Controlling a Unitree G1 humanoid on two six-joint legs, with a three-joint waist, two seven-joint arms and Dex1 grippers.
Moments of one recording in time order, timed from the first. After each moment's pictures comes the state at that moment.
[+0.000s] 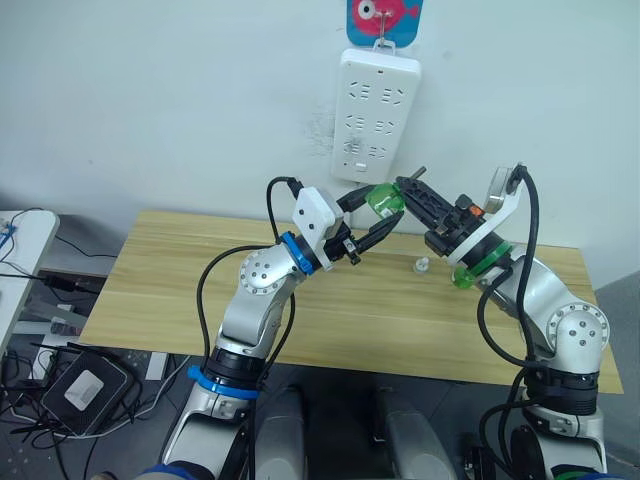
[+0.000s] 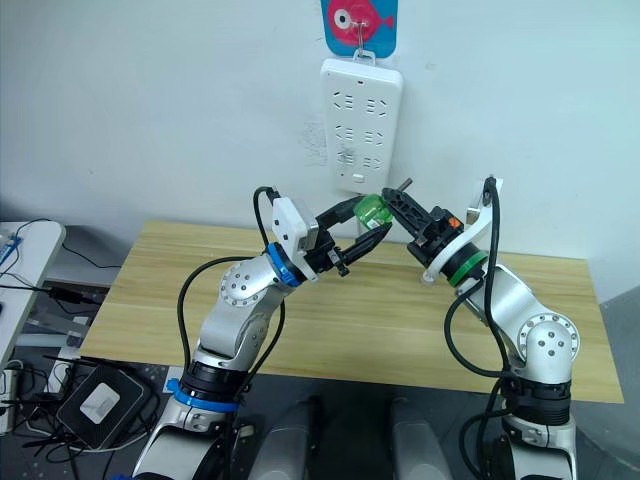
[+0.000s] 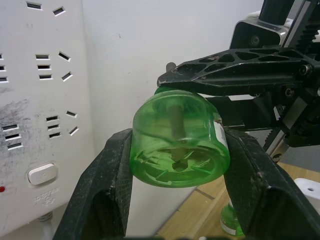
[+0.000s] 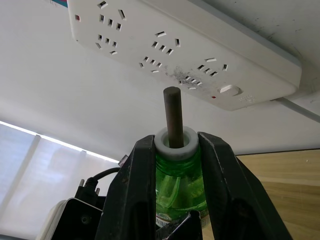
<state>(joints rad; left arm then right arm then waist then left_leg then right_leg) -0.52 0.15 -0.15 -0.05 -0.24 0.04 -0.69 -0.44 -0.28 -0.20 -0.35 1.67 0.76 -0.25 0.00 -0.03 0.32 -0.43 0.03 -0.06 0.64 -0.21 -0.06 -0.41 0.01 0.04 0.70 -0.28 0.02</state>
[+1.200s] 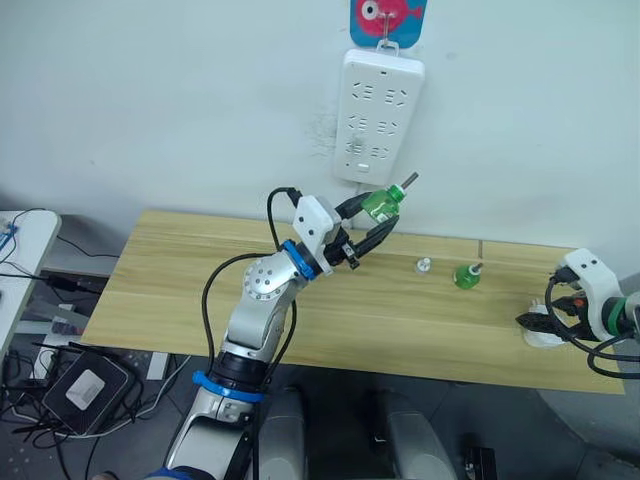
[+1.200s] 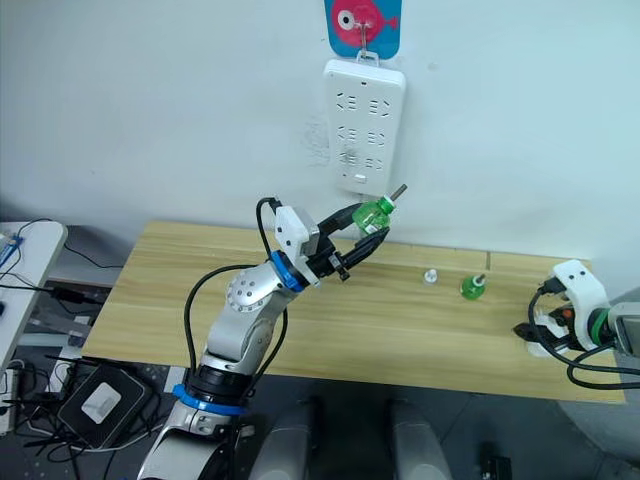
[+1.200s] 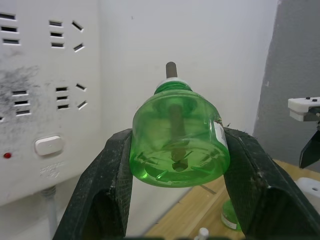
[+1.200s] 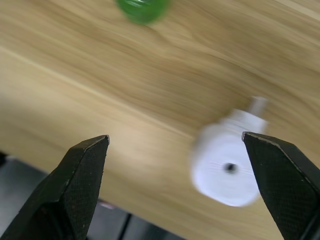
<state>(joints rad) -0.48 0.13 -0.15 0.01 -0.24 -0.01 -0.67 -0.20 -1.24 0.06 0.04 0.71 0.93 0.56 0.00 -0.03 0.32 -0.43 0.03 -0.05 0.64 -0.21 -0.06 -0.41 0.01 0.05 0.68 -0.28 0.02</state>
